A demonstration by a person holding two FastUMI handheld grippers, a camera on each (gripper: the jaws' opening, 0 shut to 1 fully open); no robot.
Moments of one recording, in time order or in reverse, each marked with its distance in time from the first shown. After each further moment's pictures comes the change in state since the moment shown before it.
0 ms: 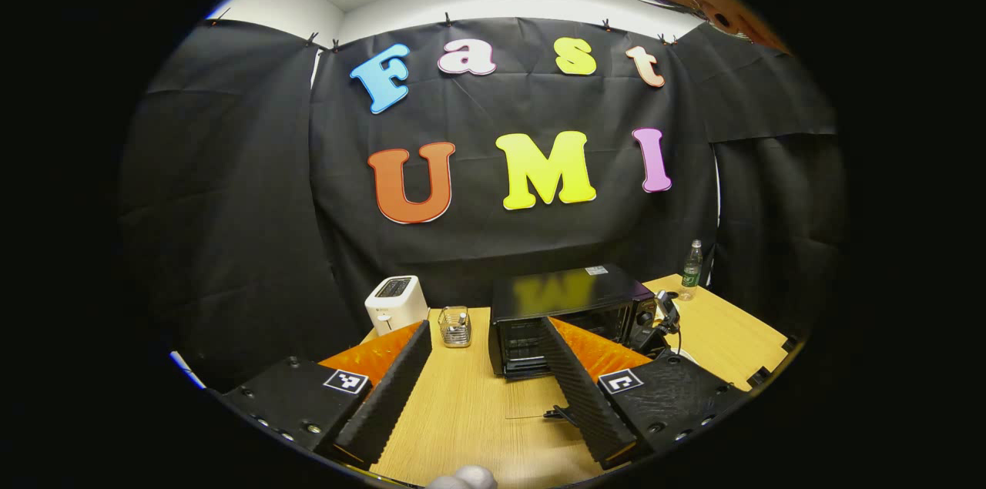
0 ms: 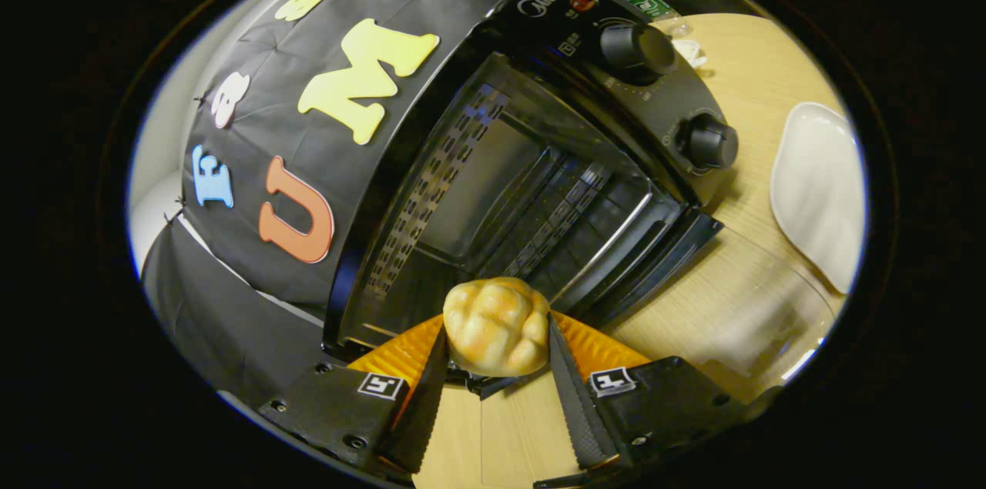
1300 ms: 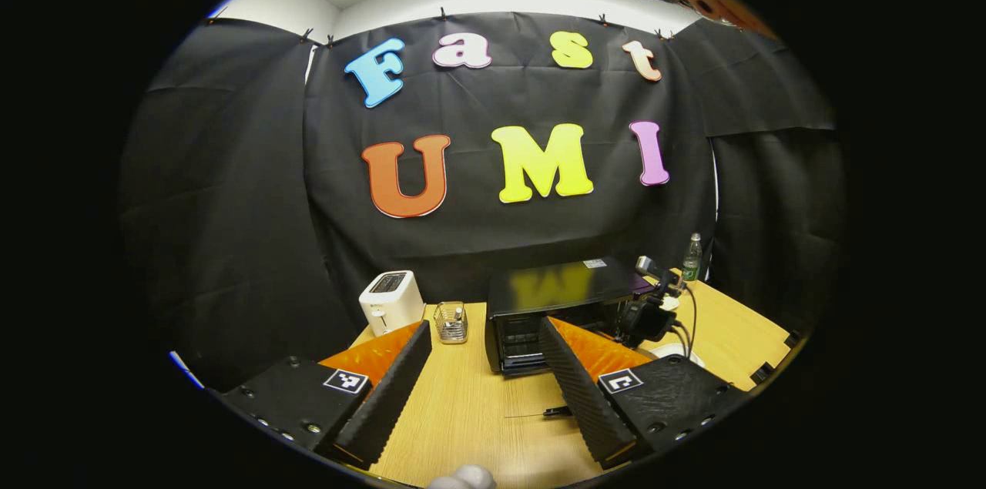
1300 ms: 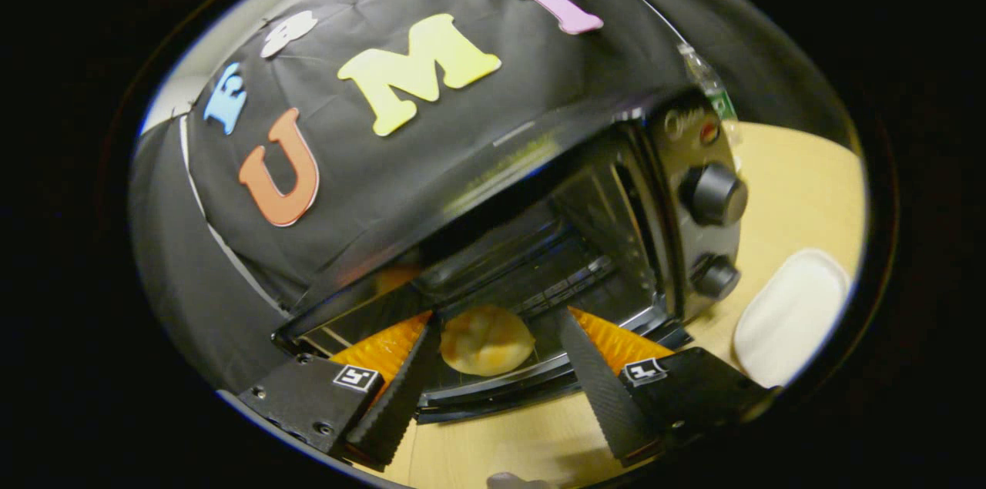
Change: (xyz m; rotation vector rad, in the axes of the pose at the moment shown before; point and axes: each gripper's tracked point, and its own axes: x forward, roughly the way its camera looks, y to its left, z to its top) left arm 0.011 -0.005 -0.008 0.007 0.001 -0.012; right arm -0.021 0.004 0.050 -0.465 -0.170 -0.136
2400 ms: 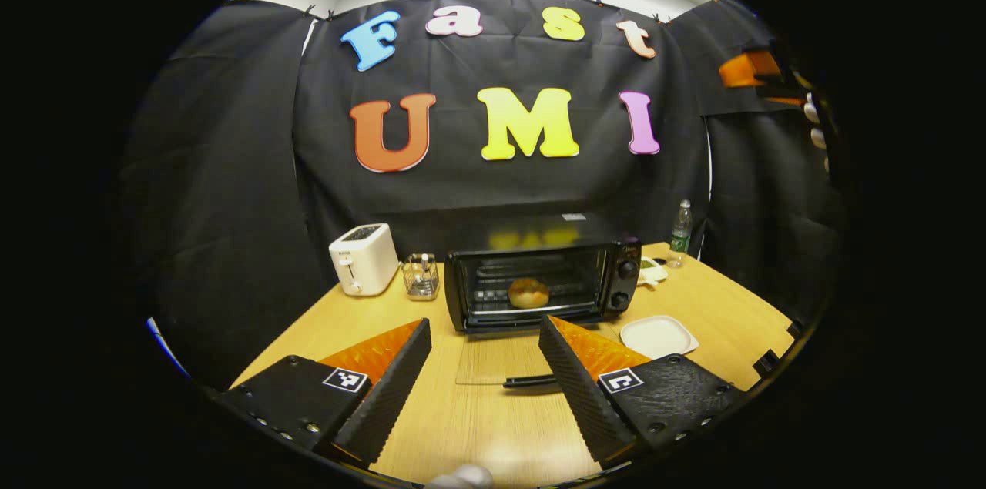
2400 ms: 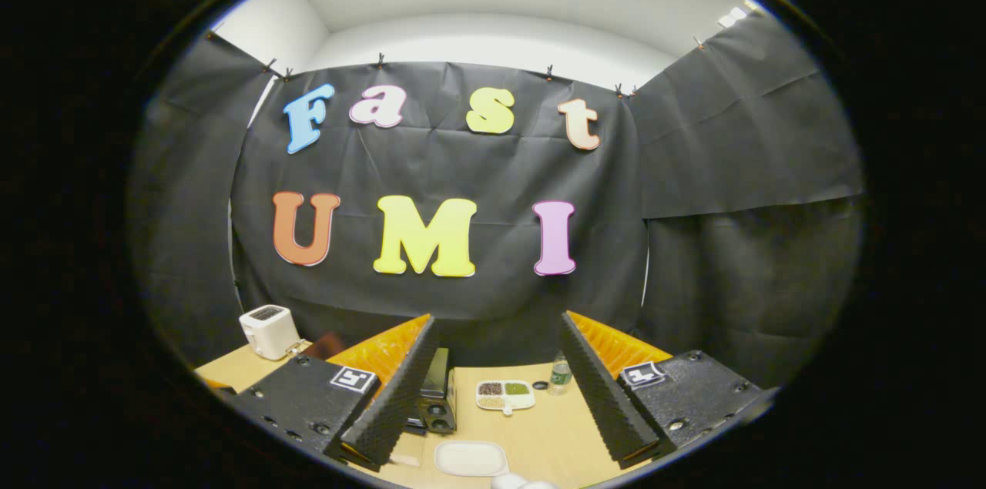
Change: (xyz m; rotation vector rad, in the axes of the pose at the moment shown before) left arm 0.007 -0.078 -0.132 -0.031 0.135 -0.017; right arm -0.330 -0.031 0.325 -0.531 -0.405 -0.128
